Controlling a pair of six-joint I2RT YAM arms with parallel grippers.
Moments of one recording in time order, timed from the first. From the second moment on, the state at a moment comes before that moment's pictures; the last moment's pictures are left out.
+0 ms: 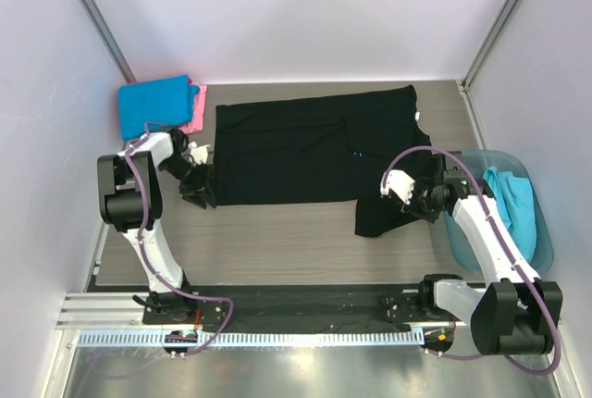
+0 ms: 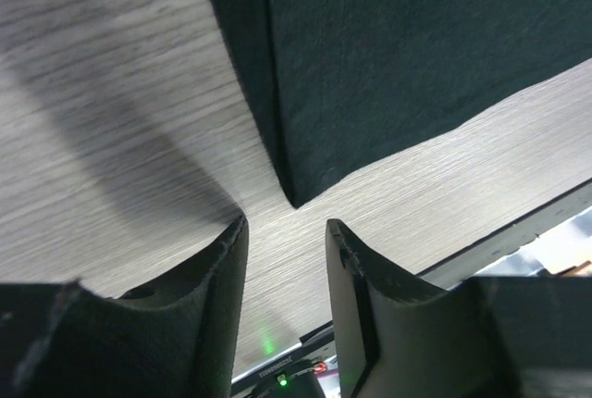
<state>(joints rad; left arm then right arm) 0.10 1.95 1.28 -0.99 0.45 0.23 0.00 1.09 0.79 -0.88 -0.32 -1.17</state>
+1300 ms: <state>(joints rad) 0.08 2.04 1.72 -1.13 0.56 0.20 0.00 1.17 1.06 -0.60 -0.20 -0.70</state>
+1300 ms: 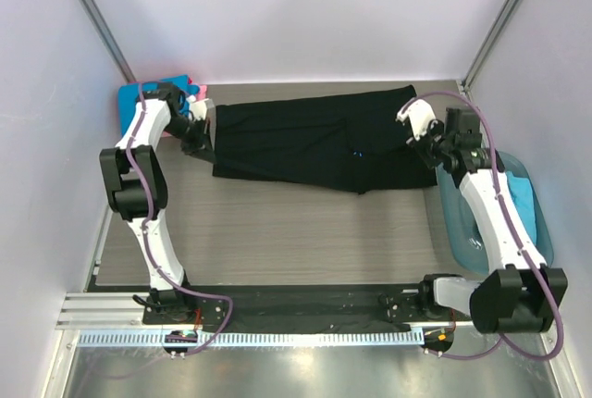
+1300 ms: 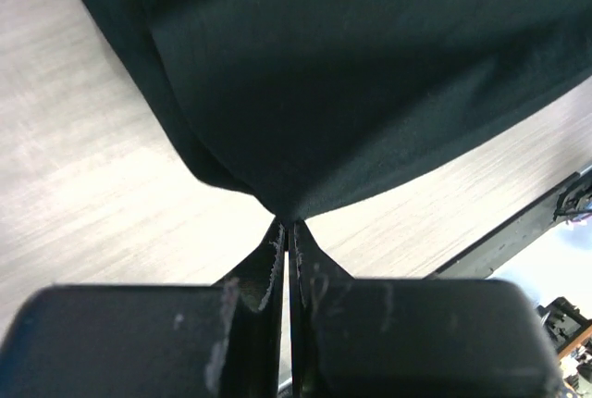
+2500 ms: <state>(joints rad) 0.04 2.52 2.49 -1.18 0.36 0.20 -0.01 2.24 2.12 -0.35 -0.07 -0.64</state>
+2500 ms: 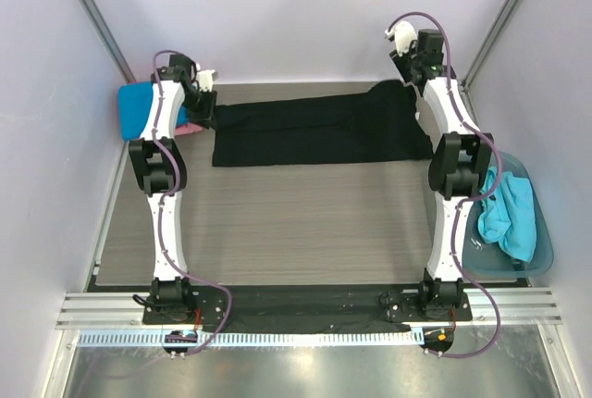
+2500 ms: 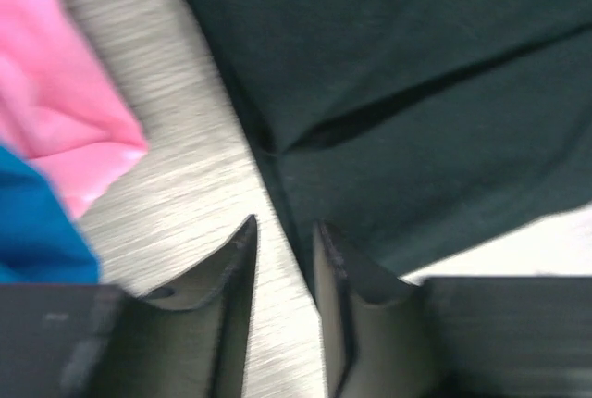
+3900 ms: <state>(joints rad) -0.15 2.33 1.97 -1.19 0.16 0.80 0.00 1.74 1.51 -0.45 -0.09 -0.44</state>
